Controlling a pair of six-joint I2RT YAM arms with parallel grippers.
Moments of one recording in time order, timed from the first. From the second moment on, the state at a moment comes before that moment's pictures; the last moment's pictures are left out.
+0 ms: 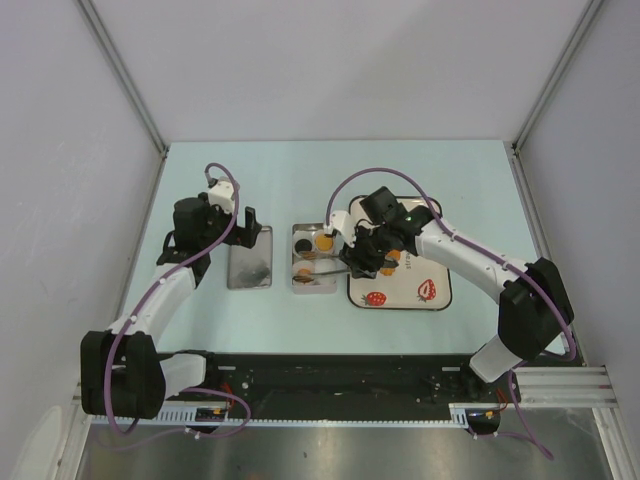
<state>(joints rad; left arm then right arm) -0.07 1.18 0.70 0.04 0.31 0.11 0.68 1.58 1.24 -0.68 -0.40 -0.55</state>
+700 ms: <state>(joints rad) -0.07 1.18 0.70 0.04 0.31 0.11 0.37 1.39 1.24 -0.71 -0.44 -0.55</state>
